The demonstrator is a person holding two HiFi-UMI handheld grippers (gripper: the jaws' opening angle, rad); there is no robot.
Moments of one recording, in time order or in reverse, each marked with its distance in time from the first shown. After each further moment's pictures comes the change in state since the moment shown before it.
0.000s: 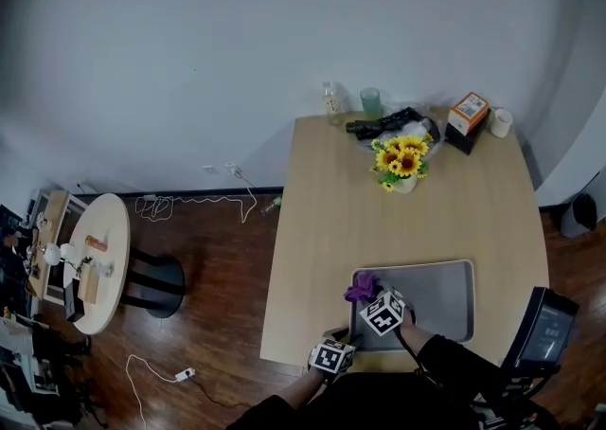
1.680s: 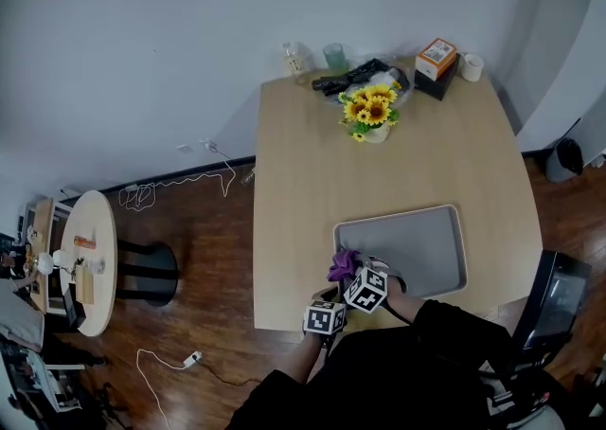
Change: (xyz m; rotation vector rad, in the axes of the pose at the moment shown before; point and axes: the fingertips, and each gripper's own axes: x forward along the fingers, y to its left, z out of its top) left arm -0.001 0.001 0.003 -0.065 -0.031 0.025; right arm -0.018 0.059 -0.024 -0.188 0.063 0.070
